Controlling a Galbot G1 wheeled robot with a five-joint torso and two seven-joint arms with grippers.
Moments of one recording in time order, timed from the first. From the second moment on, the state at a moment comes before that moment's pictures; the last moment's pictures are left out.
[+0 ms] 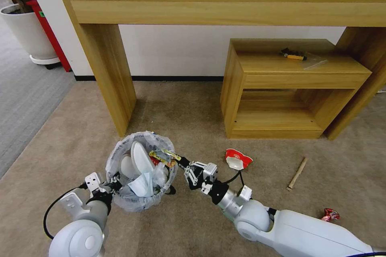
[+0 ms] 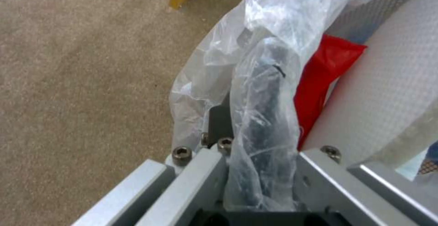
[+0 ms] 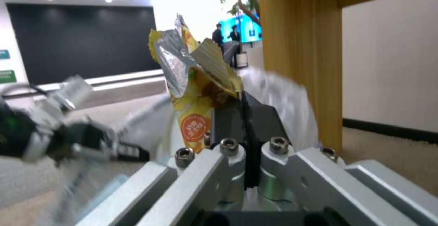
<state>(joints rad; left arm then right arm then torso) 1.57 -1.42 -0.68 -2.21 -0.79 0.53 -0.39 -0.65 0.85 -0.77 1.72 0.71 0.64 0.06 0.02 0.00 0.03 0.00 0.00</state>
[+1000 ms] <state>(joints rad) 1.60 -1.43 -0.66 -2.20 -0.76 0.52 -0.37 -0.70 0.90 -0.68 1.70 0.67 0.62 0.10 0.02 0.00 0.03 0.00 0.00</state>
